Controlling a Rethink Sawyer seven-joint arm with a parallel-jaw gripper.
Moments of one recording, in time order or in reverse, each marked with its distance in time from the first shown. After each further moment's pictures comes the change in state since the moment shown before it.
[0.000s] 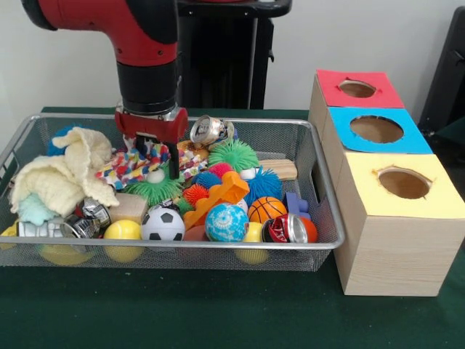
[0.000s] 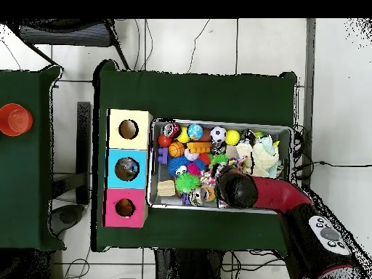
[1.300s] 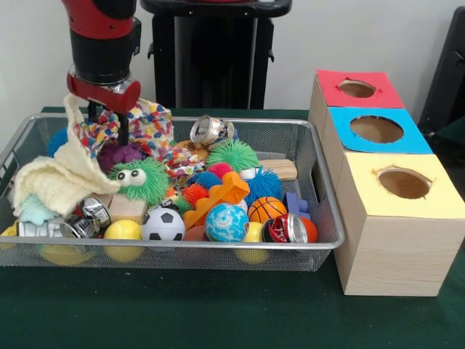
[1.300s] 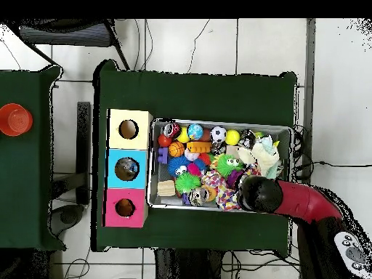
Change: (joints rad) arm -0.006 -0.082 -0.106 -0.037 0.002 0.198 0.000
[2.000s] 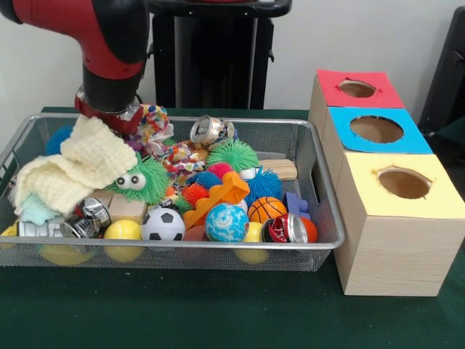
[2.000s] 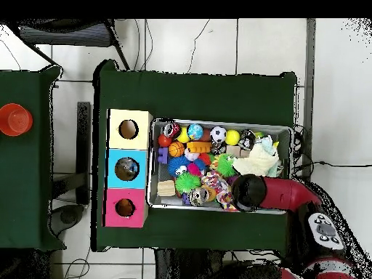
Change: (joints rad) arm 0.132 0.157 -0.156 -0.115 -0.030 0.058 0.000
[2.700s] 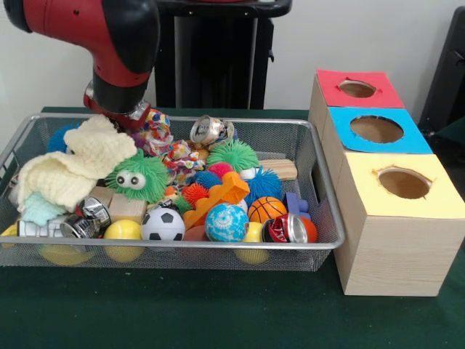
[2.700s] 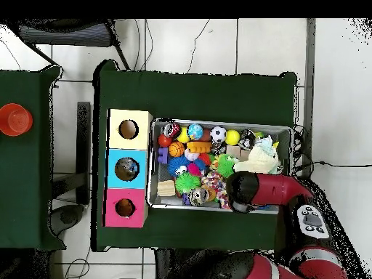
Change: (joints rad) arm 0.073 0.066 -0.055 -0.057 0.001 0.162 0.000
